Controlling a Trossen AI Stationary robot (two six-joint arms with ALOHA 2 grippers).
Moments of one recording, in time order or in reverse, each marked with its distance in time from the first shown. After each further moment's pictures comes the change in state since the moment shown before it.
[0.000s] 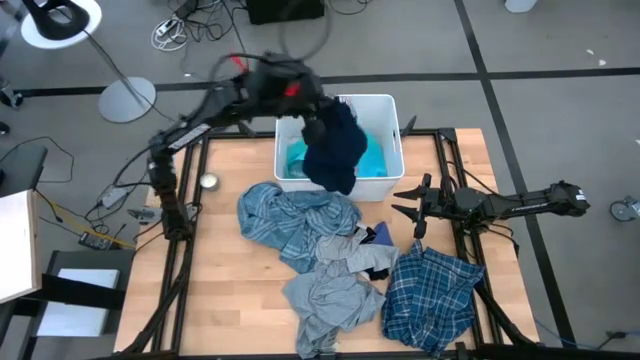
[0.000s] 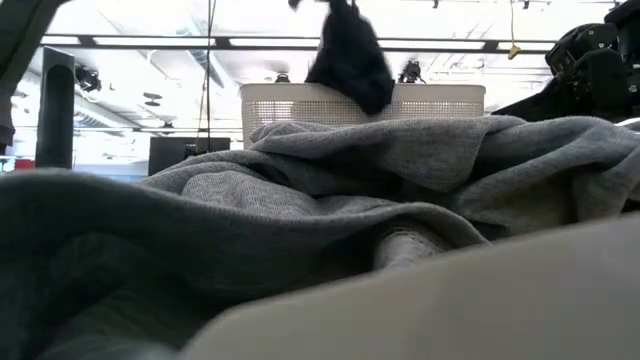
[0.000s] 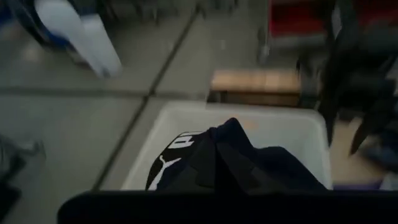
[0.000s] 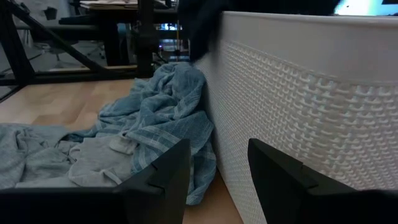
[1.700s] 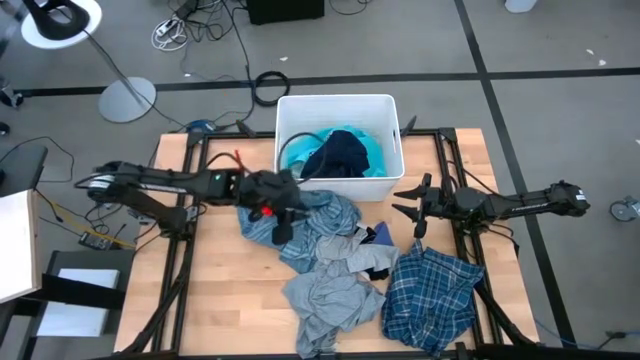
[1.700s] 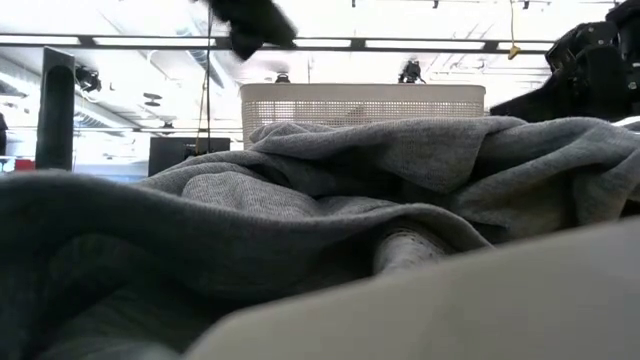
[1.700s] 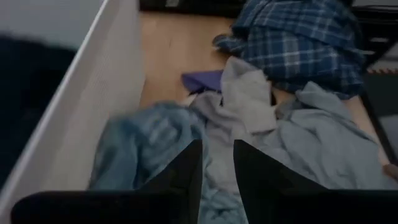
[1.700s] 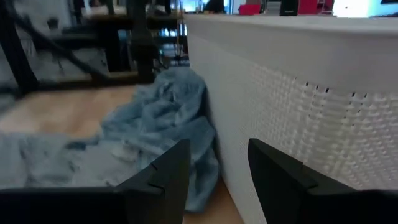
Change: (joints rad) left arm -0.428 -0.507 -1.151 0.469 0.001 -0.366; right arm 0.000 0.000 0.000 0.024 -0.002 0.031
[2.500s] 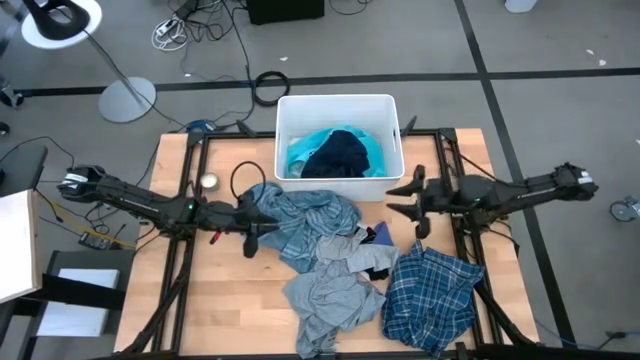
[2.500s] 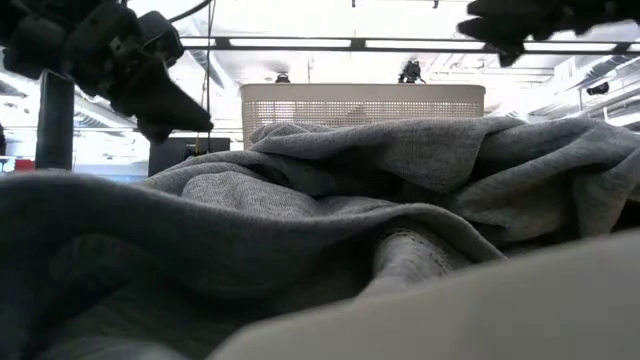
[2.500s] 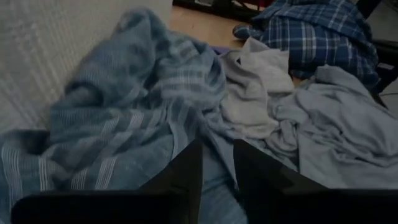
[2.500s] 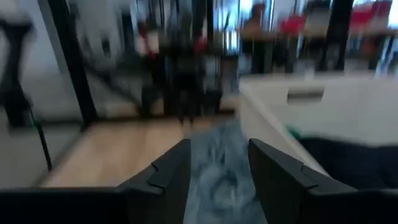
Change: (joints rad) left arm -0.125 -0.393 -0.793 0.601 -0.188 -0.190; right arm 0.096 0.388 0.427 -0.035 -0.078 0.008
